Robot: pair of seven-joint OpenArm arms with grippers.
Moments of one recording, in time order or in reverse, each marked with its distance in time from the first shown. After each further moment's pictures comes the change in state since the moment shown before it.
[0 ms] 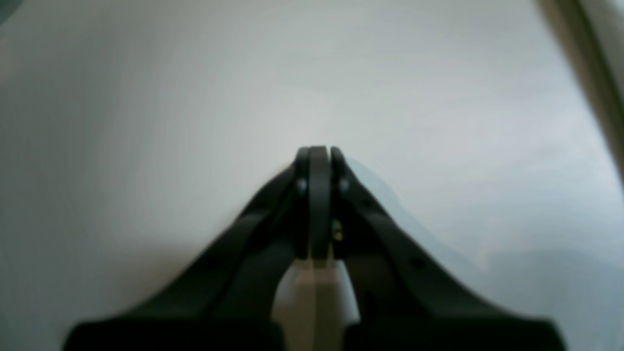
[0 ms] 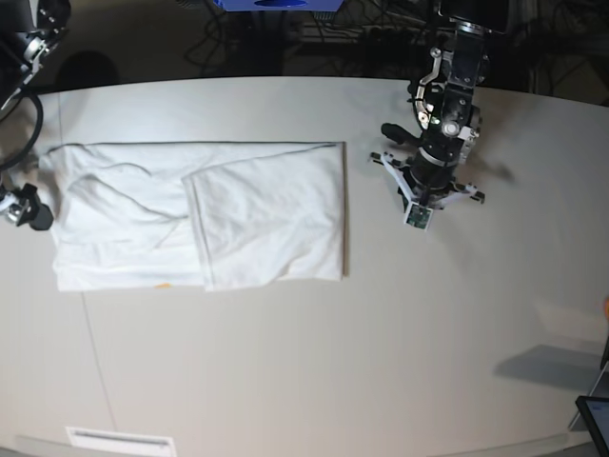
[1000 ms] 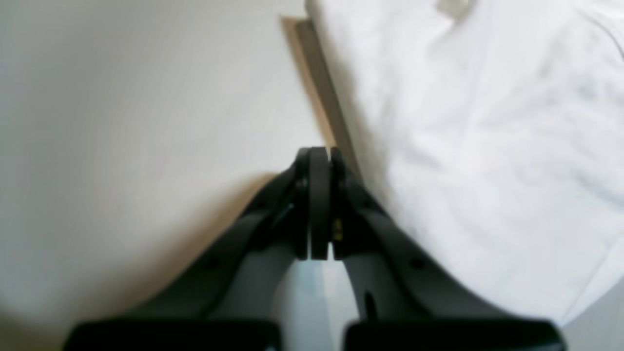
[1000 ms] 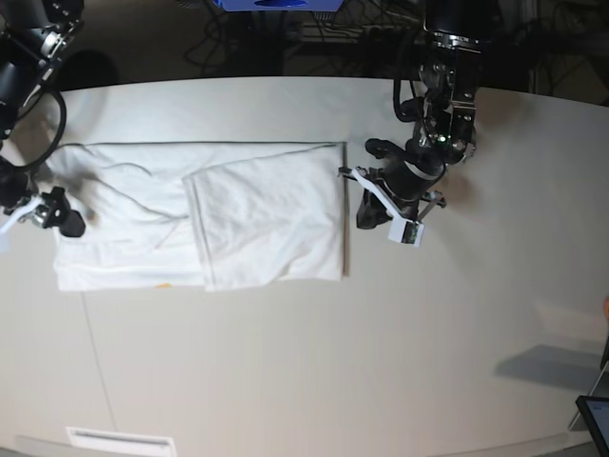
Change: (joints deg) left arm -3.6 4.9 -2.9 -2.4 -24.1 -7.8 1.3; right arm -1.6 -3.9 -5.9 -0.2 5.6 1.3 2.1
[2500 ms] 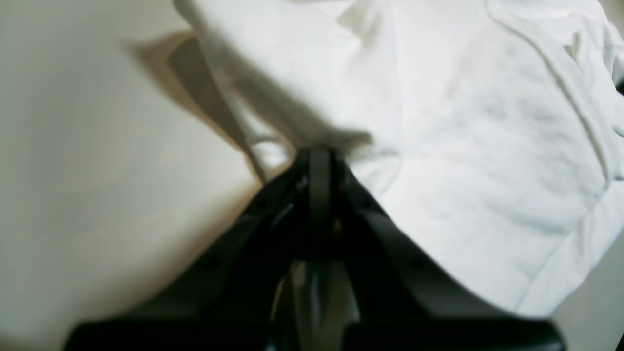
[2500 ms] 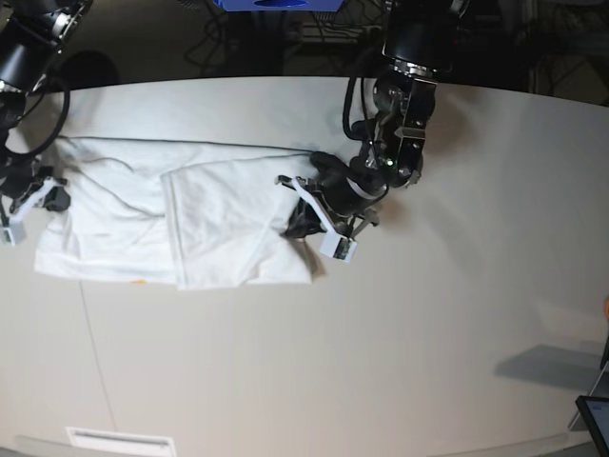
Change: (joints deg) left arm -7.9 8.0 7.6 -11.1 0.0 -6.0 -1.4; right arm -4.1 -1.5 -2.9 12.3 -15.2 -1.1 1.3
